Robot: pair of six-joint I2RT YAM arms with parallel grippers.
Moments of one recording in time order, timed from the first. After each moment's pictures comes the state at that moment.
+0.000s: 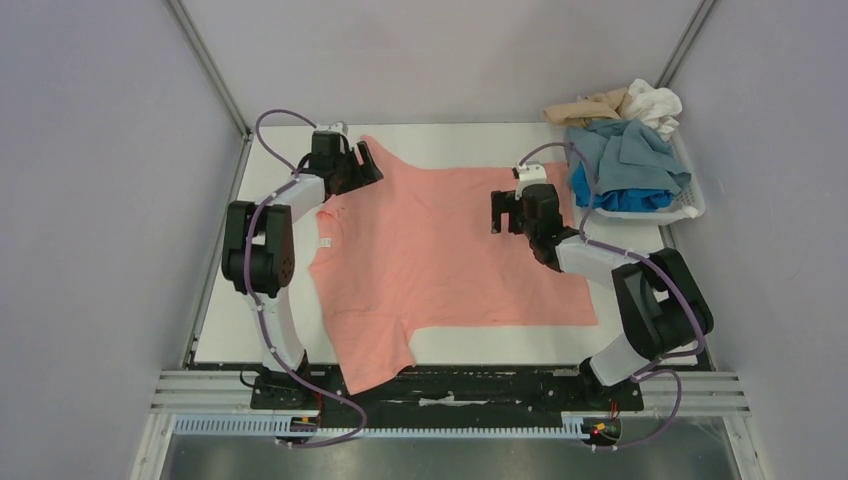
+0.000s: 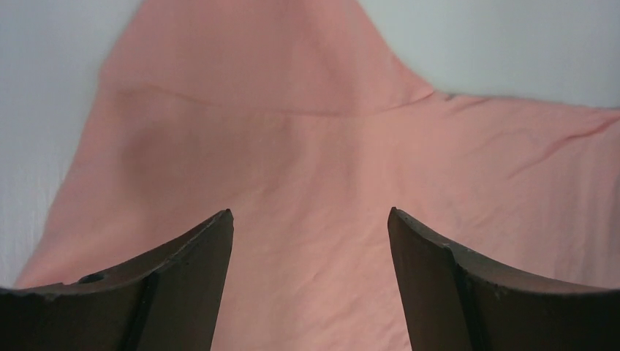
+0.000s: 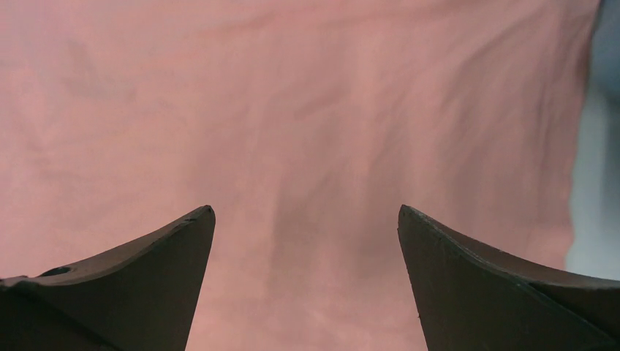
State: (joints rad) left arm -0.14 1.99 1.40 -0.06 0.19 -0.43; right arm 0.37 1.58 0.80 0.31 0.20 0.10
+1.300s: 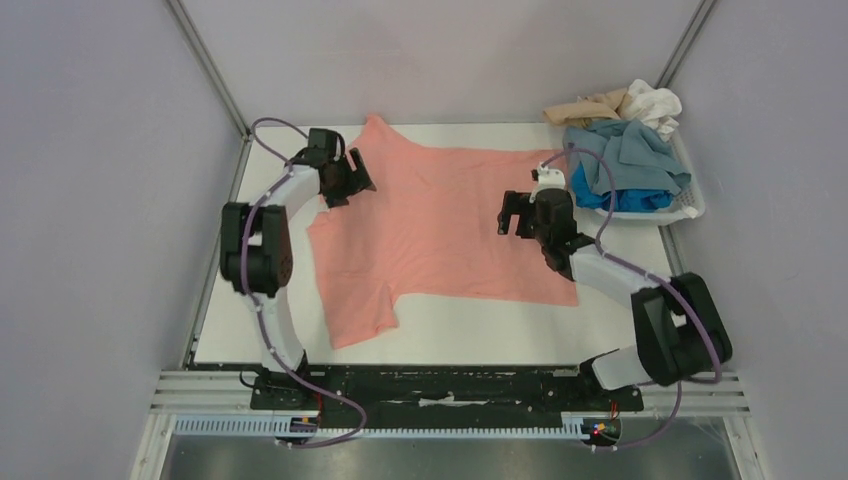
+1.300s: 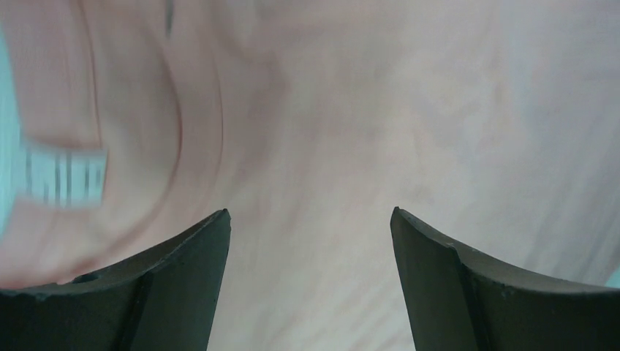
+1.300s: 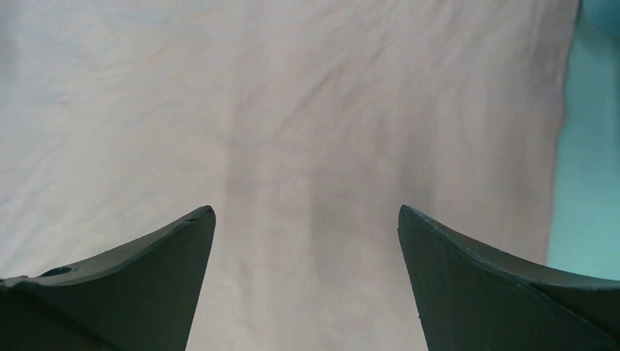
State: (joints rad) left arm -0.10 2.14 1.64 -0.42 0.19 -0.52; right arm 0.33 1.53 0.77 0.22 0.14 0.27
